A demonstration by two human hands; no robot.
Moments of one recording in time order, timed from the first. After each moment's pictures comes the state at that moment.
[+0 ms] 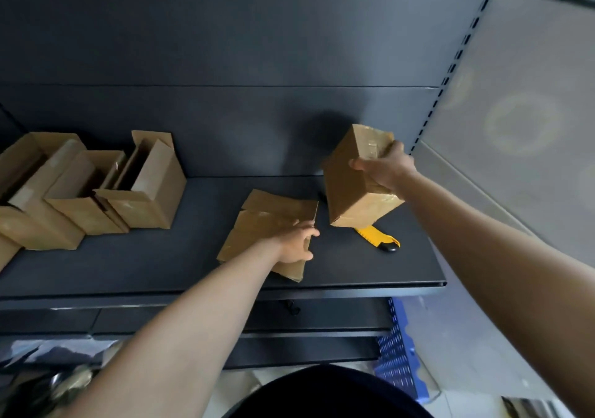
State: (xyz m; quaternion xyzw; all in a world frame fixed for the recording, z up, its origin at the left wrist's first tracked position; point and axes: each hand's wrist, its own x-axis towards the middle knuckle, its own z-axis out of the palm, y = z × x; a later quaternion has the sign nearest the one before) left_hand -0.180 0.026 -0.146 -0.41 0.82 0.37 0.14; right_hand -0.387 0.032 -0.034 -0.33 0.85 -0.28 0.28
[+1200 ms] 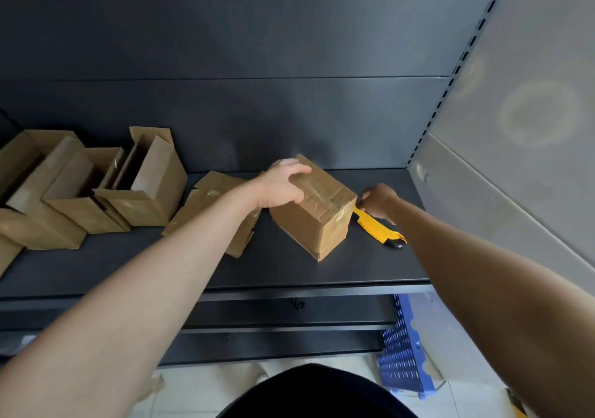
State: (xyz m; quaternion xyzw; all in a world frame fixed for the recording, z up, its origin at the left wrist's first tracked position) left_hand -0.164 -0.016 -0.046 -0.47 0.78 0.42 -0.05; right_hand -0.381 0.028 -0.106 -0.47 0.84 -0.02 0.29
